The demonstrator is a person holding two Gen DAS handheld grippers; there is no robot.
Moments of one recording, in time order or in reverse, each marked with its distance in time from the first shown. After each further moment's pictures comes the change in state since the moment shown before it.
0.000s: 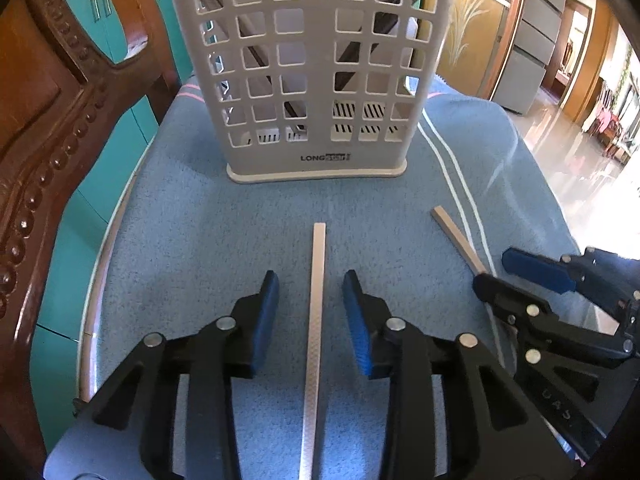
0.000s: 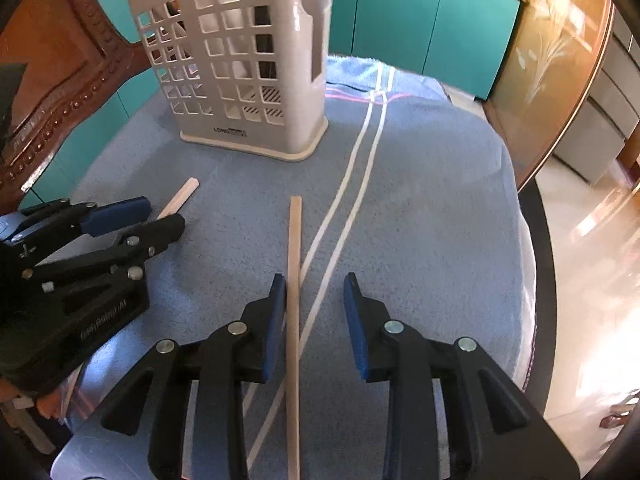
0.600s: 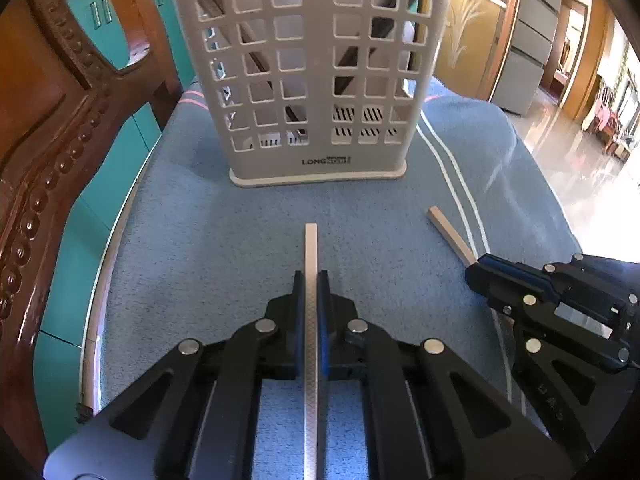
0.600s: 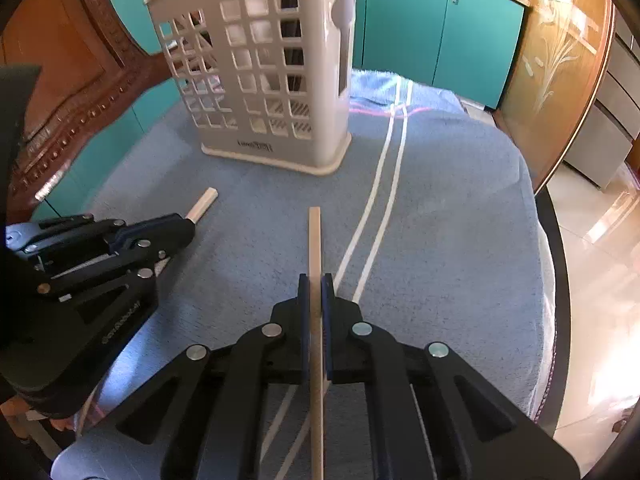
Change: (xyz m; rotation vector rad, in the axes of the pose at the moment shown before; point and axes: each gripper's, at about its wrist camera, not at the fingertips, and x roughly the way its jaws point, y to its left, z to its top) left arm -0.006 0.001 -0.007 -0.002 -0.031 -0.005; right arm -0.004 0.009 0.000 0.007 -0.059 0.054
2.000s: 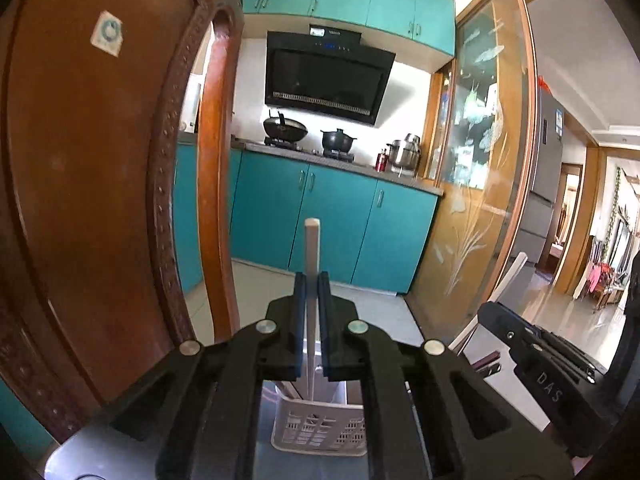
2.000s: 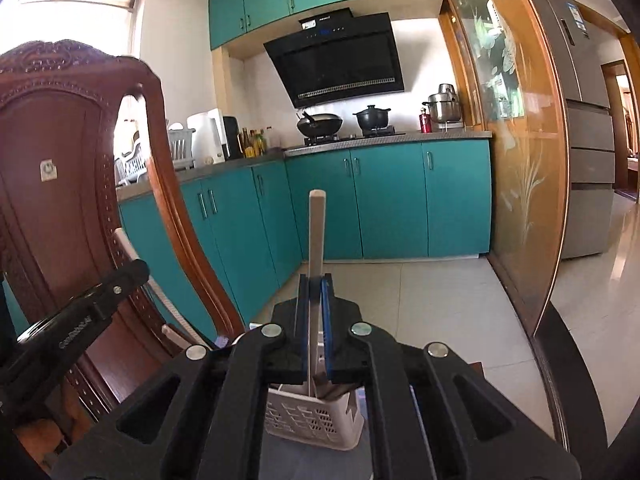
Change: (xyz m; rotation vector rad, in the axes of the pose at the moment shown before) left arm -0.192 0.047 0.113 -0.229 -0.695 -0.011; right arm -0.163 -0.018 0.129 0.136 -0.659 0.051
